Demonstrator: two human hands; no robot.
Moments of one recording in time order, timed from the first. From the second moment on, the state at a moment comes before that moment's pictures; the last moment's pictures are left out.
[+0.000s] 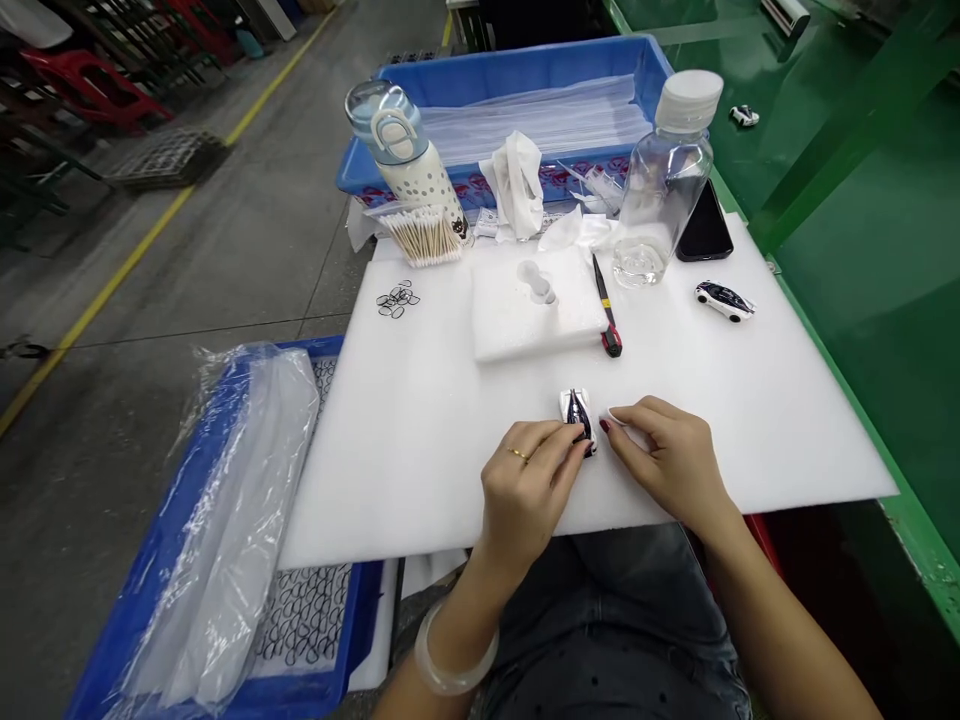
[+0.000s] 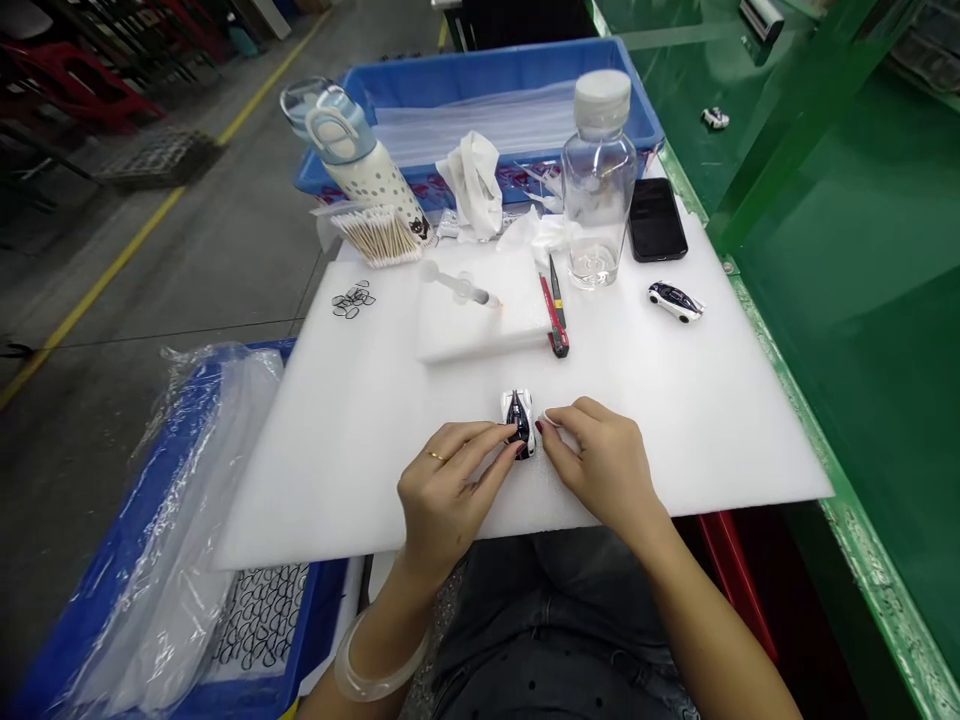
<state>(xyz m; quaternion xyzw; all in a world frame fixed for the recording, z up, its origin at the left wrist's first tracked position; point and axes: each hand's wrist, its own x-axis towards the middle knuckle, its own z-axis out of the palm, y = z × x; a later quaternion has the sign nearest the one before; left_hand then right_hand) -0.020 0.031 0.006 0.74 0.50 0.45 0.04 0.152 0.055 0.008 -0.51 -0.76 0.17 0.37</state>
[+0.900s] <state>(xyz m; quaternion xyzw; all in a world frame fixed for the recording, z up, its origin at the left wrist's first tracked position) -0.030 0.038 0.007 0.64 0.58 0.42 0.27 0.147 0.060 0.010 -0.56 -0.75 0.20 0.29</state>
